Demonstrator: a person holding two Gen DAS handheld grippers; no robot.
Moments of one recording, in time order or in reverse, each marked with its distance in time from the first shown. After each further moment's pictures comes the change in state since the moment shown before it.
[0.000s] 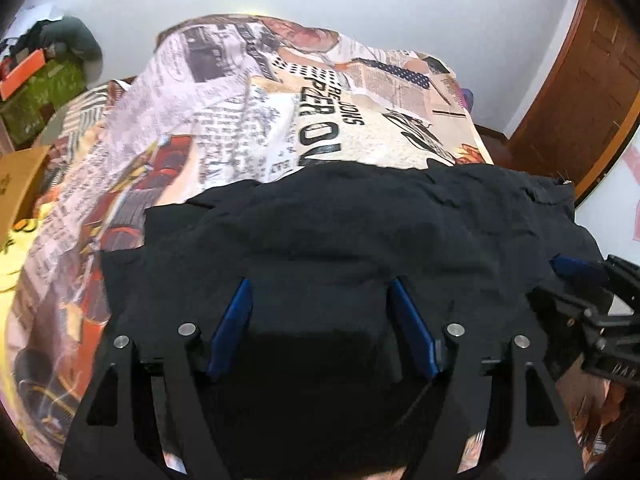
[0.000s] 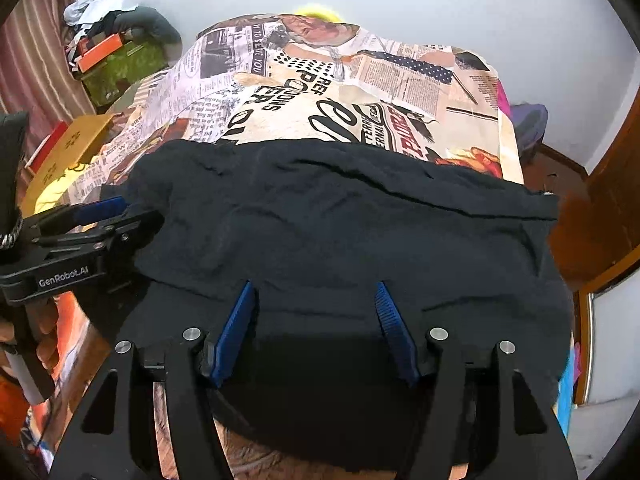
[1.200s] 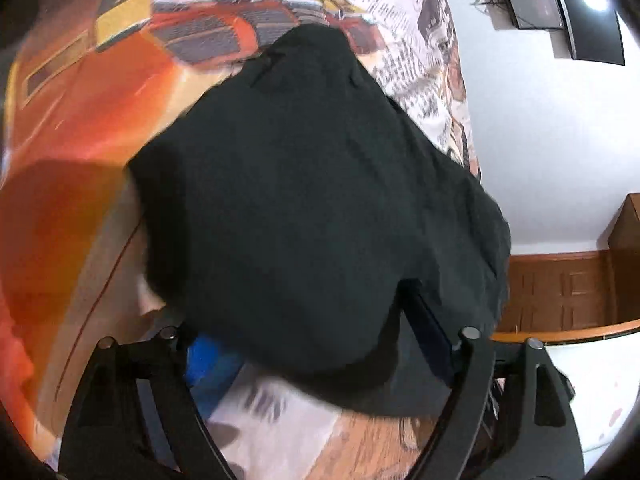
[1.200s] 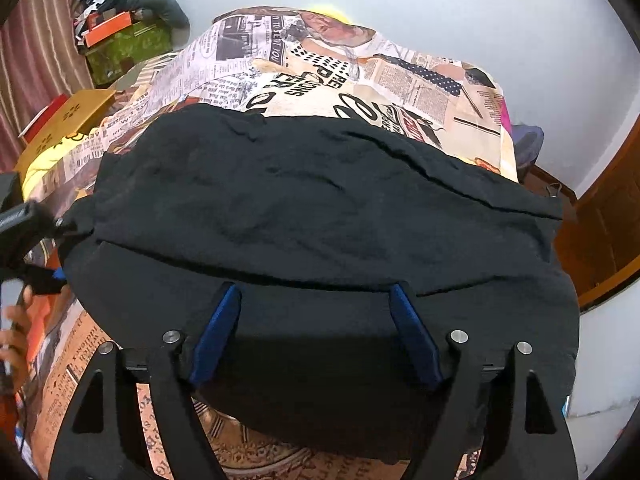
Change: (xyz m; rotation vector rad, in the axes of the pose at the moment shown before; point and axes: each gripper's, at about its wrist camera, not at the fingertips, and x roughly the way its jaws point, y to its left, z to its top) left arm 0.027 0.153 -0.103 -0.871 0.114 -0.408; right arm 0.010 0.032 -0.011 -0.080 -0.015 -0.072
